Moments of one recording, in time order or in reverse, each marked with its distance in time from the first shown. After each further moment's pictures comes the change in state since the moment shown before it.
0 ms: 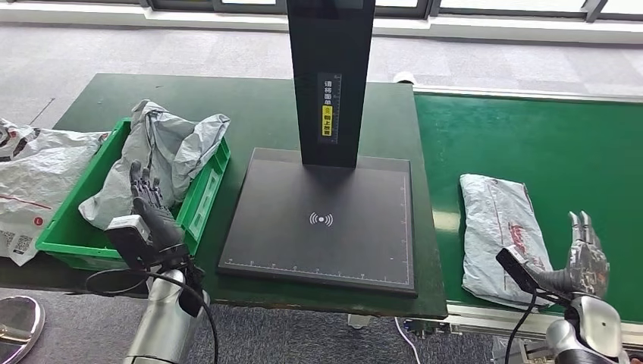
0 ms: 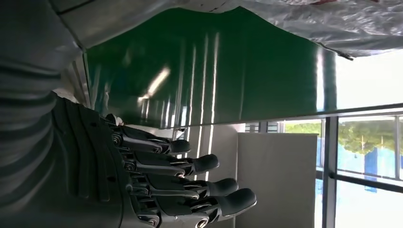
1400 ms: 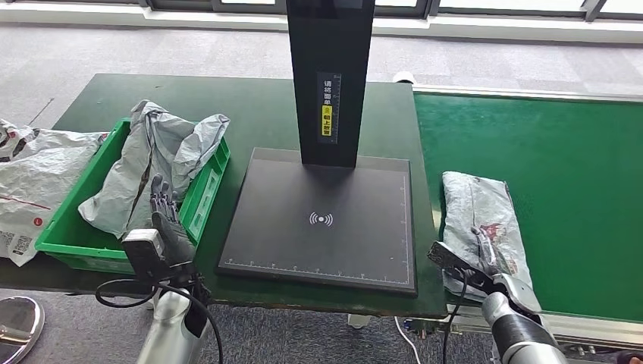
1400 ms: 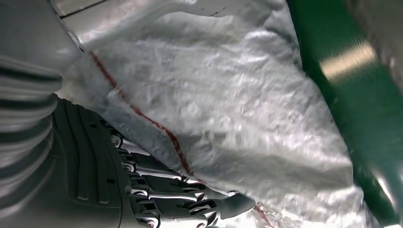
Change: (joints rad) left arm 0.091 -0.035 -0.008 -0.043 -0.087 -0.056 0.057; right arm -0.184 0.219 -0.004 0.276 0.038 0.460 0.015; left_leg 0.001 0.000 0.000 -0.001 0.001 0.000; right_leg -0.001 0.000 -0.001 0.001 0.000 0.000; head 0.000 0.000
